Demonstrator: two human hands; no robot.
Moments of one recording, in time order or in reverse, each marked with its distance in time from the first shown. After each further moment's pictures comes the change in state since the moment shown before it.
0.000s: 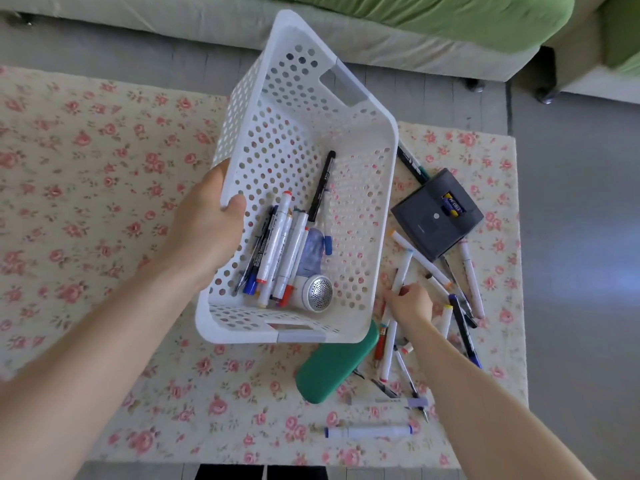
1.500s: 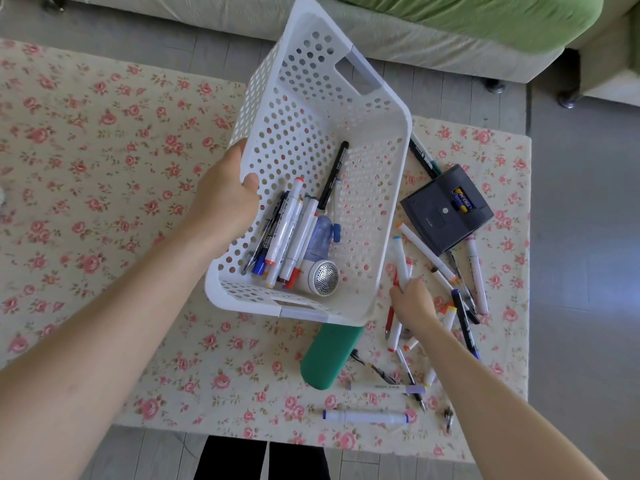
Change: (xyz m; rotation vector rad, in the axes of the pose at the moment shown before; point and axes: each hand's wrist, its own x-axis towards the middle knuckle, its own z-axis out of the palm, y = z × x) left_hand 0.002 -0.006 0.006 0.051 0.003 0.013; right_hand -0.031 -0.008 -0.015 -0.135 -0.170 -0.130
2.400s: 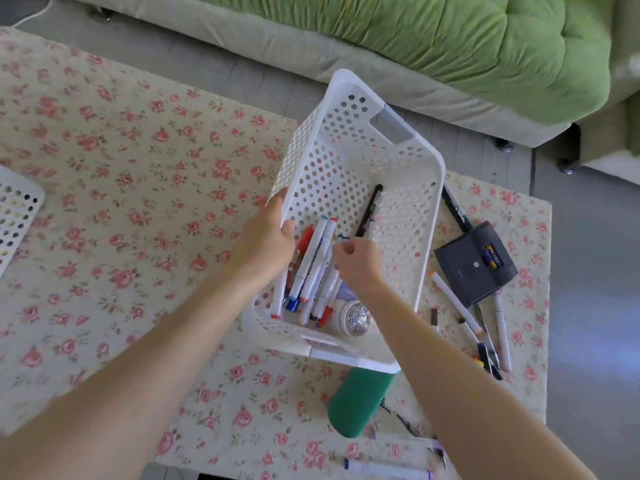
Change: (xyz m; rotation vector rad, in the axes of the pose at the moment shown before) left_hand 0.012 -0.037 -0.034 -0.014 -0.089 -0.014; right_hand -0.031 -0.182 0.059 0.065 0.000 -0.406
